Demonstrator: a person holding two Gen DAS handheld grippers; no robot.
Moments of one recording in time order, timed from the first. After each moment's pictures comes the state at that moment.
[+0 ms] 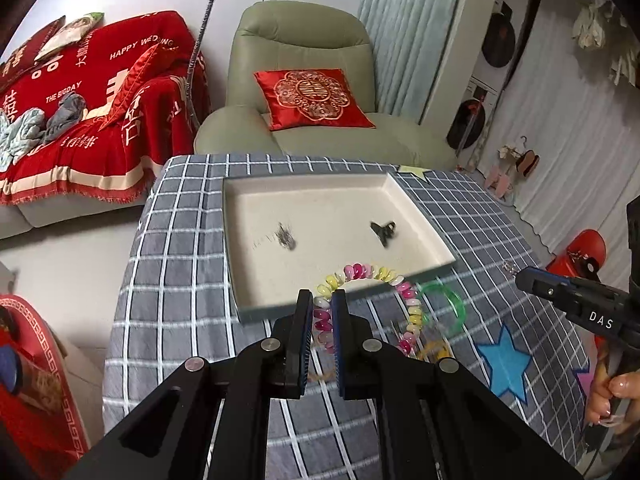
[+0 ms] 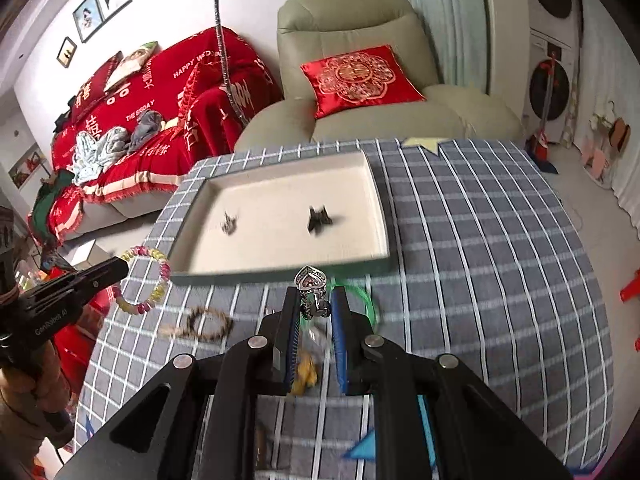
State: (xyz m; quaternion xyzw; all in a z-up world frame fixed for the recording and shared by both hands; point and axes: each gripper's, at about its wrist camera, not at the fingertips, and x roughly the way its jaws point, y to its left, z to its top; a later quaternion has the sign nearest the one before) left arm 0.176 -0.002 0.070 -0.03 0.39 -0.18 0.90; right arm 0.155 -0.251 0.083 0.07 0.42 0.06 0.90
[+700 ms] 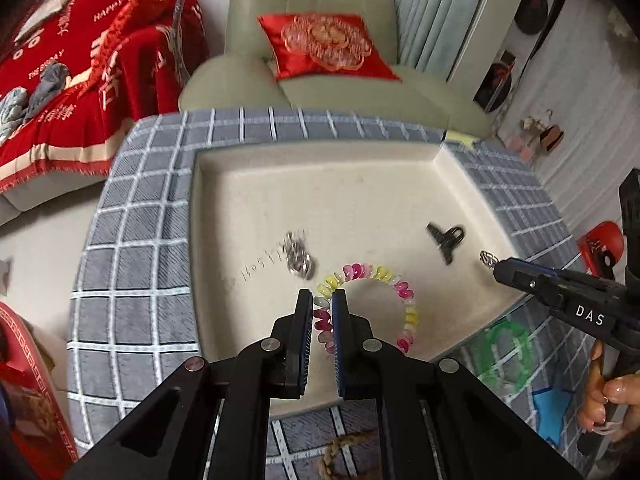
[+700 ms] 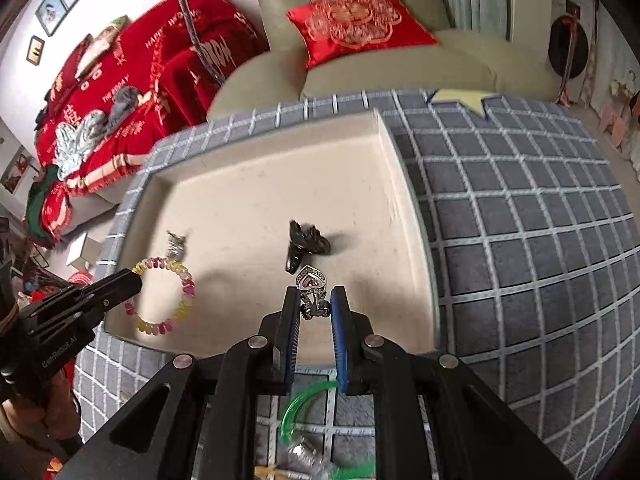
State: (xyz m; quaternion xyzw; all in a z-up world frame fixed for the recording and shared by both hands) left arm 0.292 -0.033 -0.005 -0.02 0.48 -0.16 0.86; right arm 0.284 -0.250 -0.011 0.10 0.51 0.06 0.85
